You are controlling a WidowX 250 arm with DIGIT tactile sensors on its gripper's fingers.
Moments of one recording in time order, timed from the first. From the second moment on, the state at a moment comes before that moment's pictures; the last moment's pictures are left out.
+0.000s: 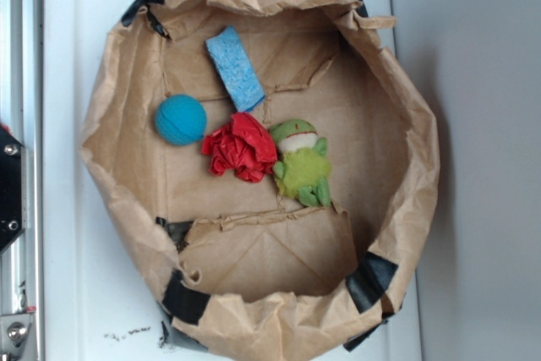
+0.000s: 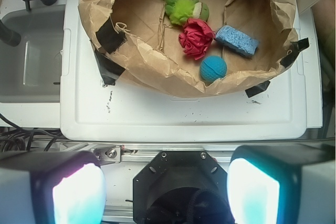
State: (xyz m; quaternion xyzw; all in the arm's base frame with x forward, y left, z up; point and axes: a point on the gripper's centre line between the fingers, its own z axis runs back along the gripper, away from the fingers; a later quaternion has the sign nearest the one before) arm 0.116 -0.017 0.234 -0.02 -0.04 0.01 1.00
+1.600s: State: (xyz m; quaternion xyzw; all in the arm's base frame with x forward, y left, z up) arm 0.259 0.023 0.130 -0.08 -0.05 -0.23 0.97
